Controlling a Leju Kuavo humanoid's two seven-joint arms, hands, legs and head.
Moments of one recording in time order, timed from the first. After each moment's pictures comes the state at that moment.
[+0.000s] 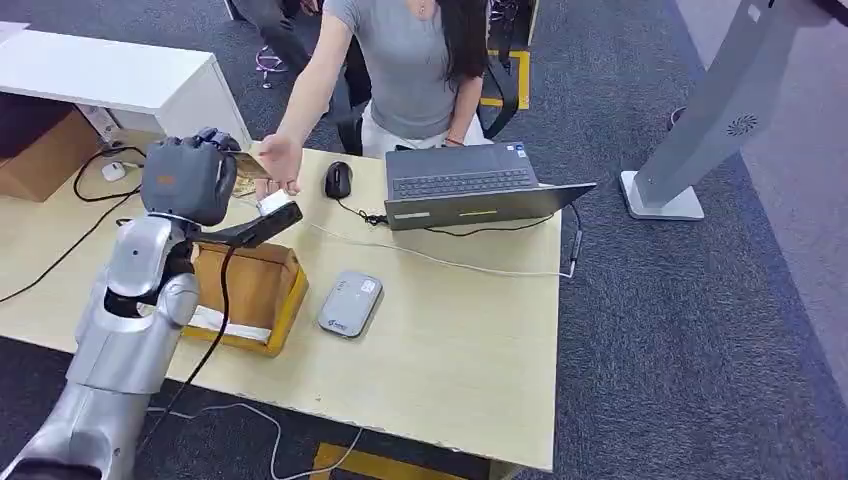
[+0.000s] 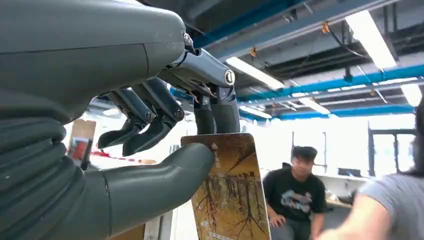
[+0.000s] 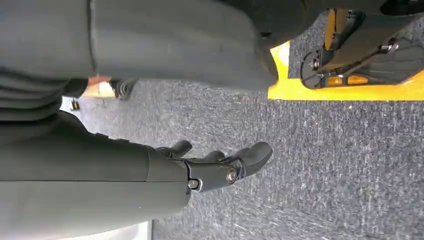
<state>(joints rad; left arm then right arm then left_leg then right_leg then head) -0.48 0.28 -0.17 -1.53 -1.35 0.13 0.15 -0.10 0.02 1.54 -0.10 -1.30 -0.30 -0.07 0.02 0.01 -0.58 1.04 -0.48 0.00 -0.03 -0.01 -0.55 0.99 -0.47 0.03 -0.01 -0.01</state>
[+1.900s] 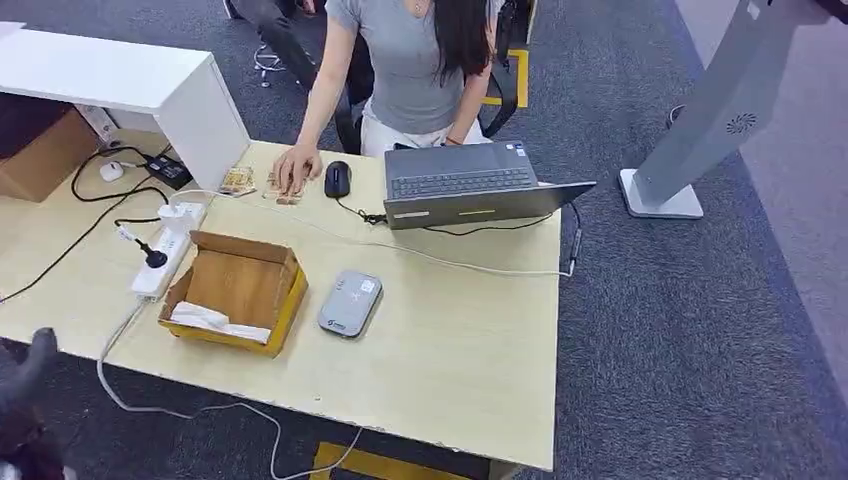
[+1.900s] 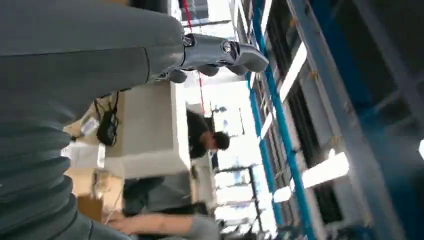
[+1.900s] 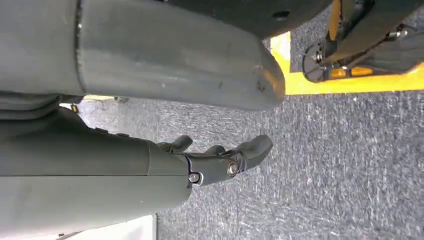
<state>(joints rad) 0.16 -0.04 0.74 -1.83 0.20 -0.22 -0.69 -0.07 0.02 1.54 -0.10 -1.36 -0.34 -0.11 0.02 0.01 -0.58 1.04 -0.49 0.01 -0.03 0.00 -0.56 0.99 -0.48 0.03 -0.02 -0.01</state>
